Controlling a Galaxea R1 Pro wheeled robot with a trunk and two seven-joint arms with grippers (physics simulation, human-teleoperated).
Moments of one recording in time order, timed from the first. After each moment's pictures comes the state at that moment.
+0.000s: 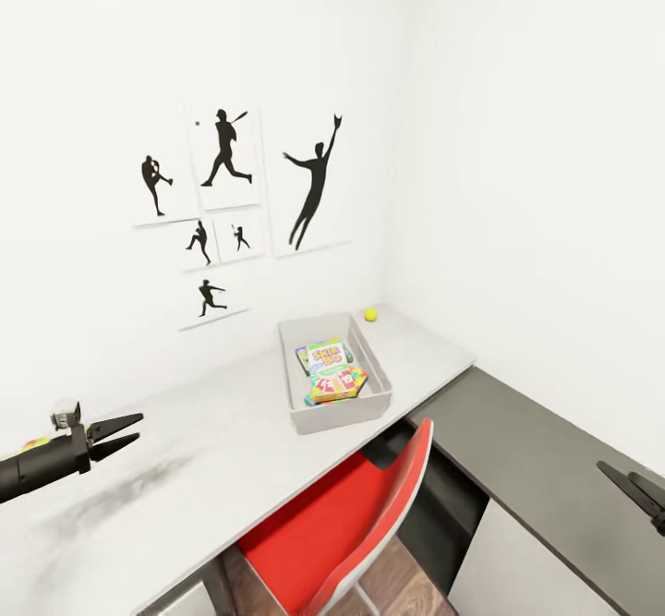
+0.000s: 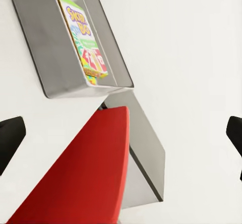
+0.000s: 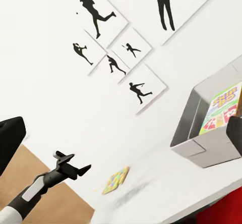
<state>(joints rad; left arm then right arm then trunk) -0.35 0.54 0.30 -1.09 0.68 0.98 -1.04 0.05 -0.28 -0.79 -1.57 -0.68 0.87 1.38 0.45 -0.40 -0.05</state>
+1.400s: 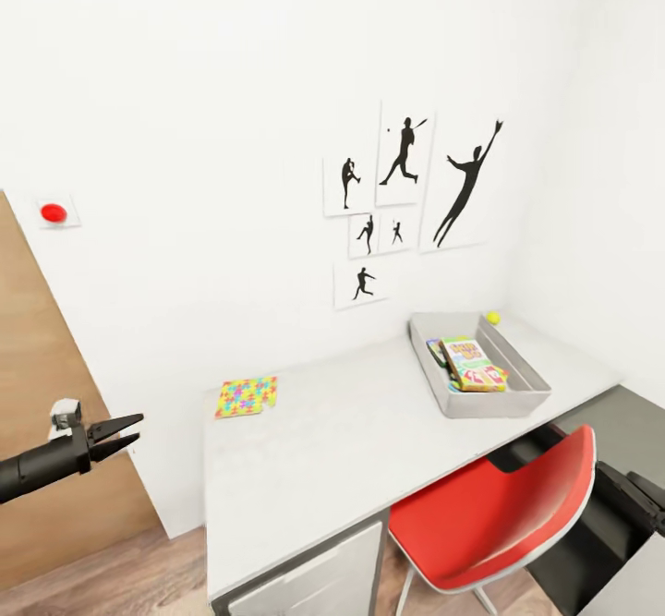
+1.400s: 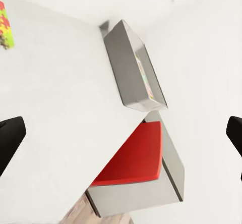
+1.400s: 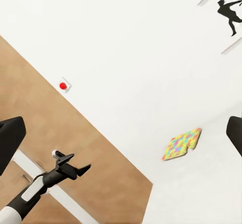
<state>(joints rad) -0.35 0.54 0.30 -1.09 0.68 0.98 -1.04 0.05 -0.28 -0.79 -1.57 -0.68 0.87 1.37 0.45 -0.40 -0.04</state>
